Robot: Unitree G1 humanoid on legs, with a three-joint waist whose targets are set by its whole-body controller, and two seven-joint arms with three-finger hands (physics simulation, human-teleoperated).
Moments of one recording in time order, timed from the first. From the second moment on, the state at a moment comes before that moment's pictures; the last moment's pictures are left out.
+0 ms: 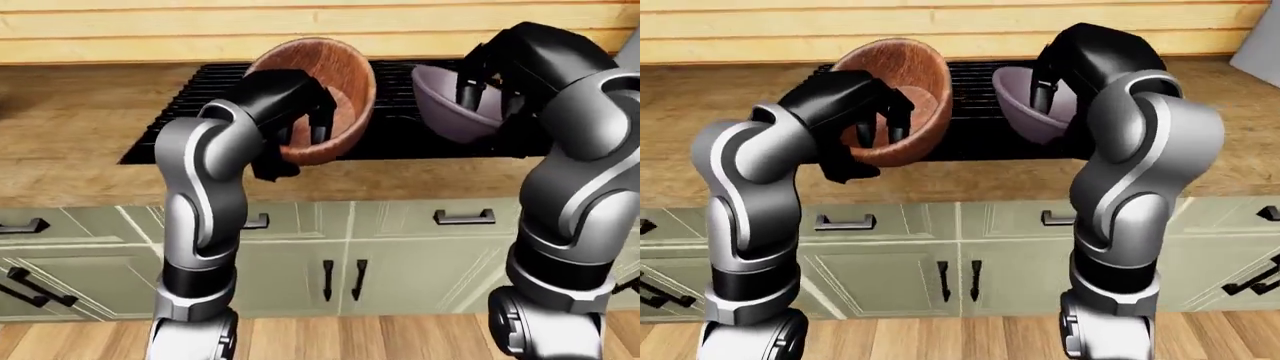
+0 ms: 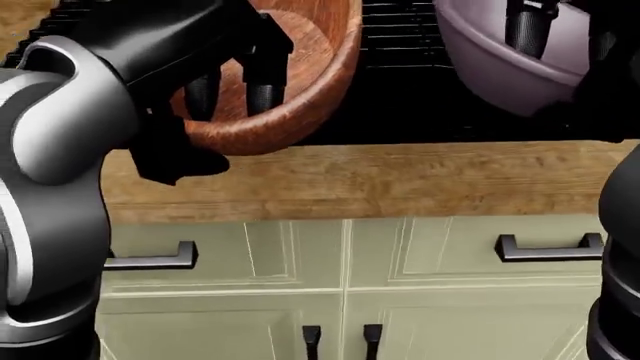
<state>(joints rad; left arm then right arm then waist) -0.87 0.16 -0.03 -0.24 1.03 0.19 -1.02 -0.88 -0.35 -0.12 -0.36 -1.33 0.38 1.10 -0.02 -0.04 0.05</state>
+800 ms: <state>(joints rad) -0.97 0.22 0.02 -0.29 1.03 0.26 -1.09 -0.99 -0.38 -0.11 -0.37 -1.32 0.38 1.17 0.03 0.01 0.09</state>
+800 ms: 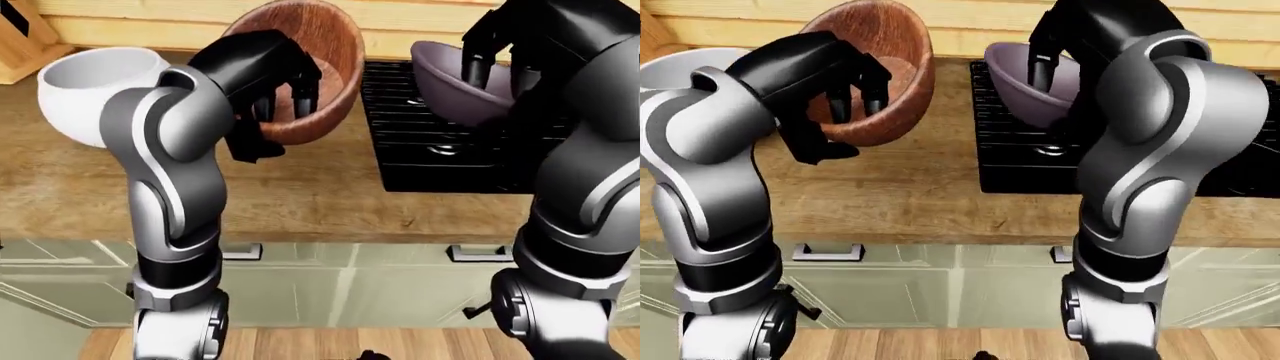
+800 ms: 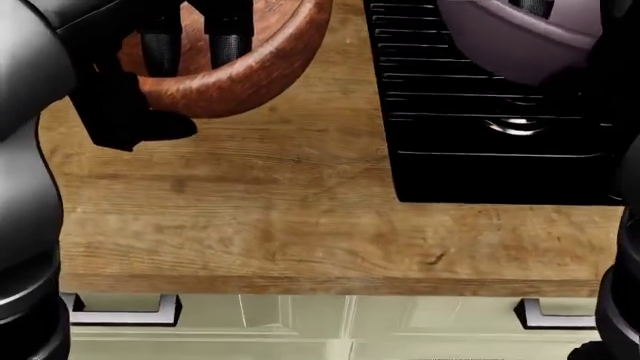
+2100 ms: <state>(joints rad) -1.22 0.29 0.02 -0.28 0.99 0.36 -1.24 -1.09 -0.43 -0.12 -0.38 -1.32 0.40 1.24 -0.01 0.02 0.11</state>
